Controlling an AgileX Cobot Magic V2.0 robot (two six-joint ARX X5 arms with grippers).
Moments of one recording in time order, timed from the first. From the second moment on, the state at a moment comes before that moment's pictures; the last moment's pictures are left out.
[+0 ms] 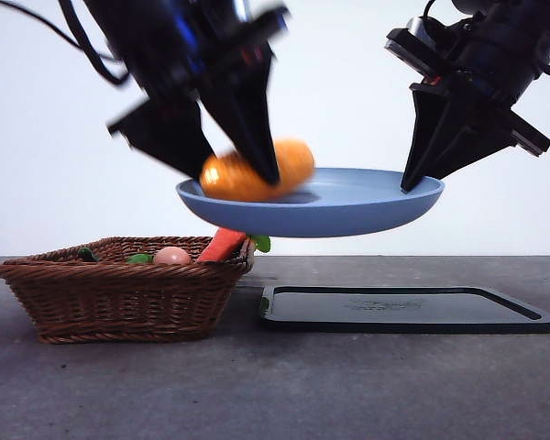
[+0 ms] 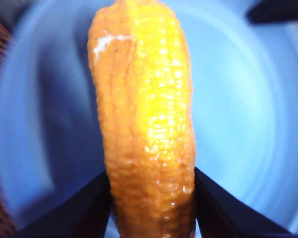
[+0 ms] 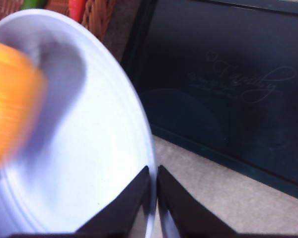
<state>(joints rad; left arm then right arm) -0.73 1.53 1.16 -0.54 0.16 -0.16 0.33 1.47 1.13 -0.69 -0.44 0.21</state>
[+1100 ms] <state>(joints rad) -0.76 1.57 1.16 -0.54 0.11 -0.15 0.33 1.47 1.13 -0.72 -0.47 0.21</state>
